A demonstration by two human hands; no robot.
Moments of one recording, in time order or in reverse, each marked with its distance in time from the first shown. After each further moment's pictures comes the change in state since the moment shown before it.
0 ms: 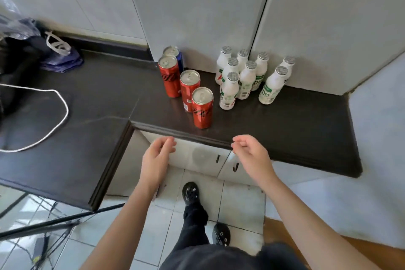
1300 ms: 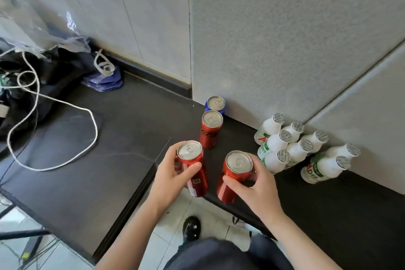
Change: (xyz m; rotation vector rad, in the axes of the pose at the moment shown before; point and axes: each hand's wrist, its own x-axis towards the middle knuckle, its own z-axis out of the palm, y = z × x) left_hand 0.108 0.066 -0.039 -0.104 -0.048 0.241; right_hand 0.110 -0.103 0.056 -0.059 -0.141 -0.394
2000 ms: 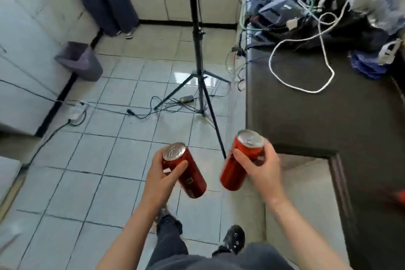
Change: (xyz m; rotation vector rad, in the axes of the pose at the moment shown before) left_hand -0.389 -0.068 -0.053 -0.215 1.344 -0.386; right_hand -0.162 -0.081 0.208 0.179 -1.039 -0.208
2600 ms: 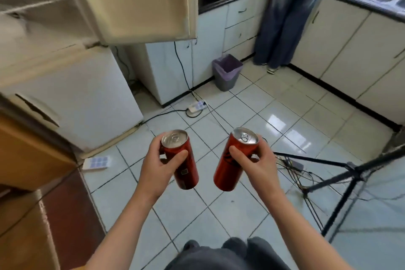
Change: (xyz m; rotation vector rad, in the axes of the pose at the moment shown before) left_hand 0.018 -0.037 -0.432 -0.129 0.726 0.068; right_hand -0.008 -0.120 0.491 -0.046 -0.759 -0.209
